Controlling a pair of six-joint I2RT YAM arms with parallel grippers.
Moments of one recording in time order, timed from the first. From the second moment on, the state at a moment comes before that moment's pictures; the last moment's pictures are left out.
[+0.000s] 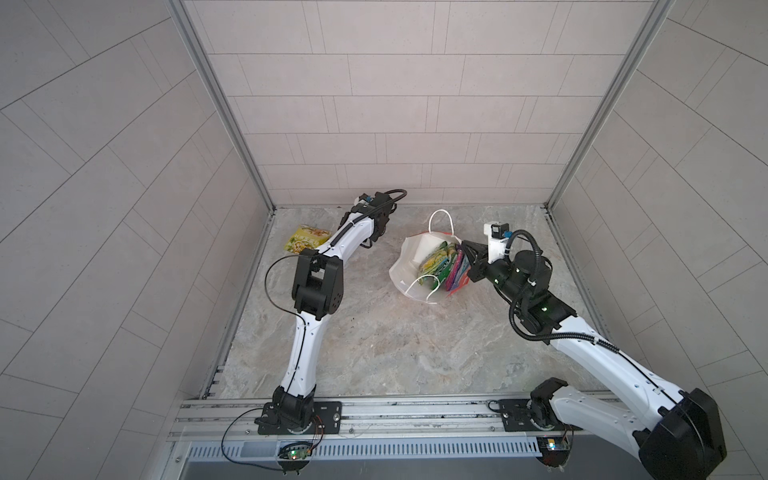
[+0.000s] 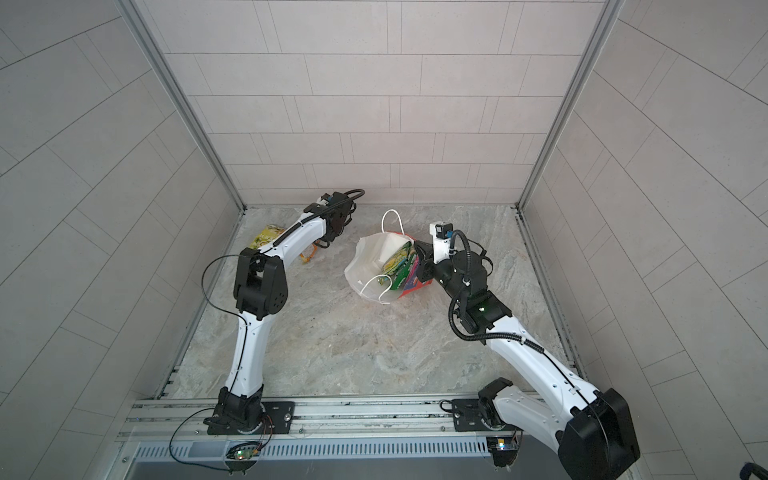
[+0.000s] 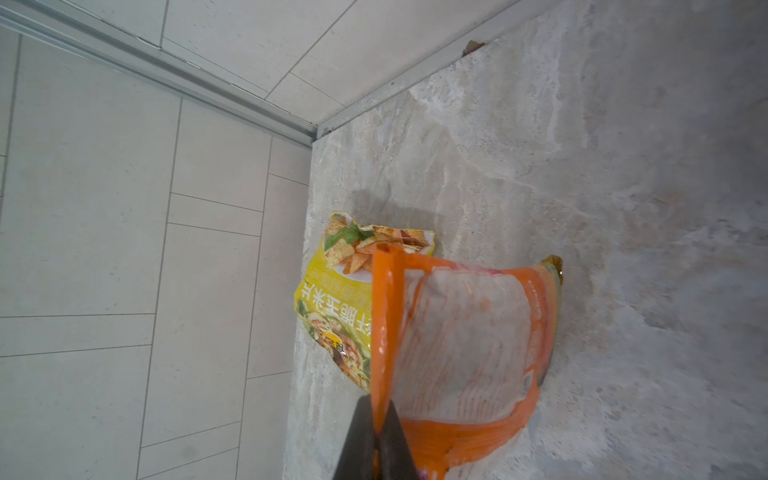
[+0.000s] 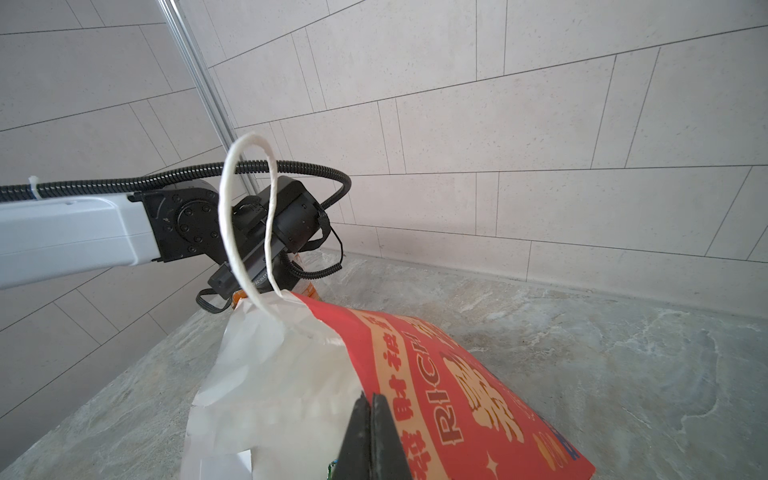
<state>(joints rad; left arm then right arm) -0.38 2.31 2.09 -0.99 -0.95 -0.09 0.43 1.02 0.73 0.20 -0.07 0.21</state>
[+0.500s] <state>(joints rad) -0.37 2.44 2.21 -1.05 -1.05 -0.06 0.43 1.02 0.73 0.20 -0.07 0.21</state>
